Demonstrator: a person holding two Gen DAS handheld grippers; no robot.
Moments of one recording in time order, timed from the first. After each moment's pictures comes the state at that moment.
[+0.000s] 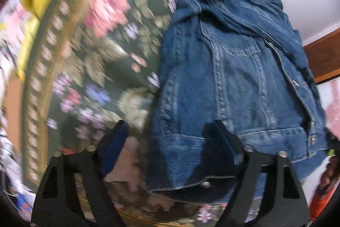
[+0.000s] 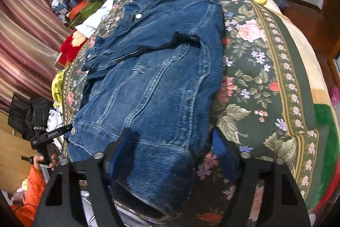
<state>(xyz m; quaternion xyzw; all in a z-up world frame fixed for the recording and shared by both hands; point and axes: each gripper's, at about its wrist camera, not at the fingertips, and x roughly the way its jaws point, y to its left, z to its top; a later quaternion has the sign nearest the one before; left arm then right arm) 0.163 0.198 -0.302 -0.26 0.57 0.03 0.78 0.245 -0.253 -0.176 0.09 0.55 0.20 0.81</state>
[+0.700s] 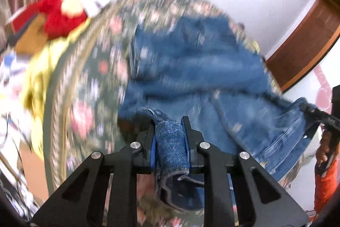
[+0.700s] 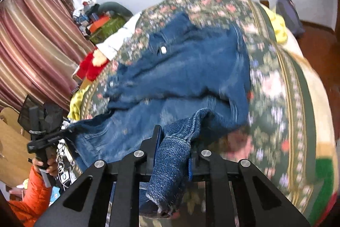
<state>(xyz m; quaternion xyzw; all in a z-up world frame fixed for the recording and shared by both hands) 0.214 0.169 -0.159 -0.16 0.44 -0.02 0.88 0.290 -0.233 -0.118 0.10 0.46 0.26 0.84</state>
